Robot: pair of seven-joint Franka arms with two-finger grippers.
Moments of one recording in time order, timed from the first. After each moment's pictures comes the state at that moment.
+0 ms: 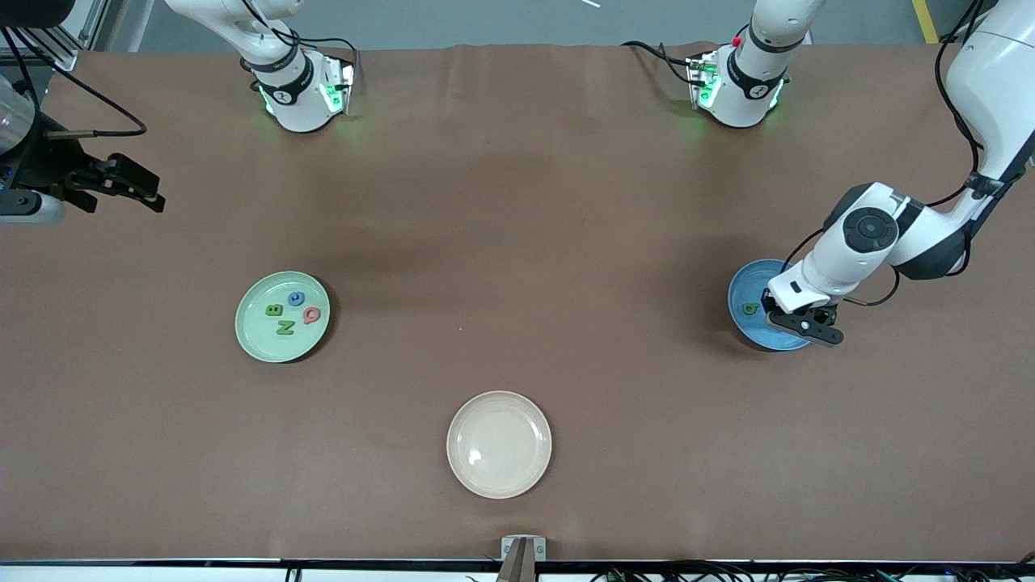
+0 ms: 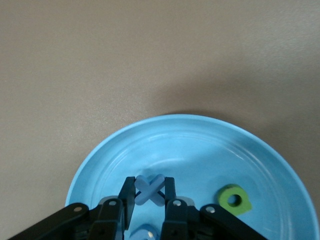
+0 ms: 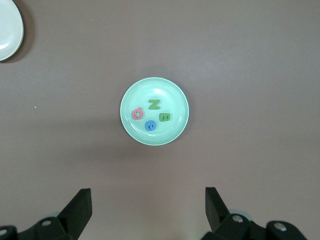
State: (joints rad) left arm 0.95 0.69 -0.94 -2.17 1.06 2.45 -0.30; right arm -0.01 -0.09 0.03 -1.70 0.02 1.58 0.03
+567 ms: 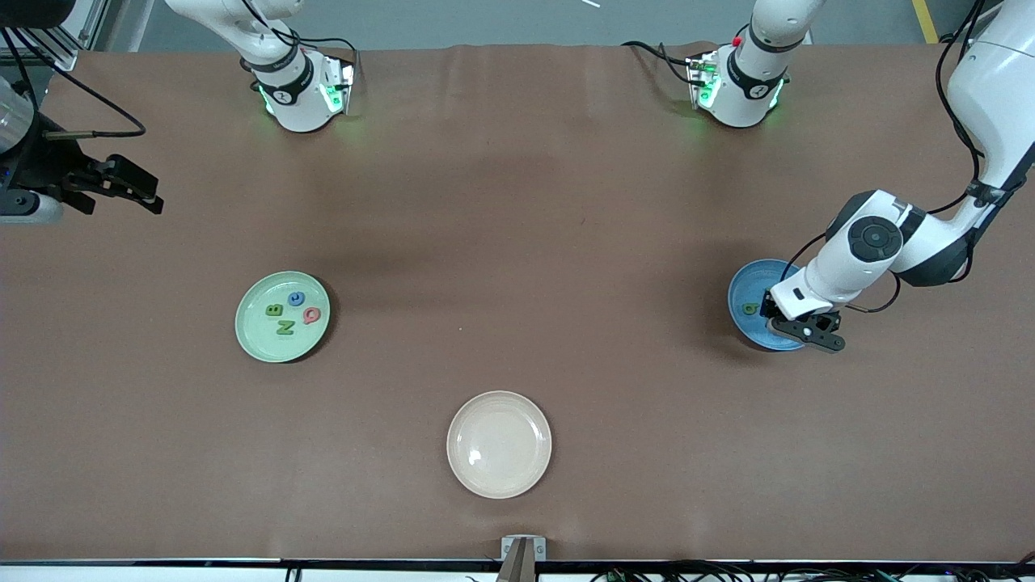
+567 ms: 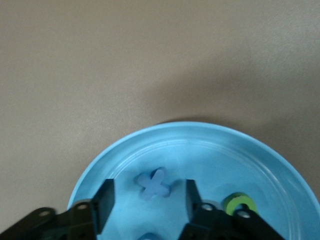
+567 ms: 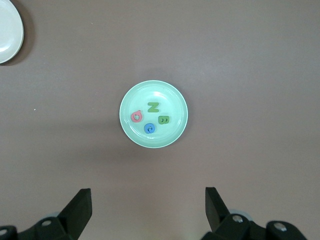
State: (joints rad) left arm 0.94 0.71 -0.95 -2.14 1.05 2.41 -0.29; right arm -0.01 -0.09 0.03 -1.70 0.02 1.59 0.03
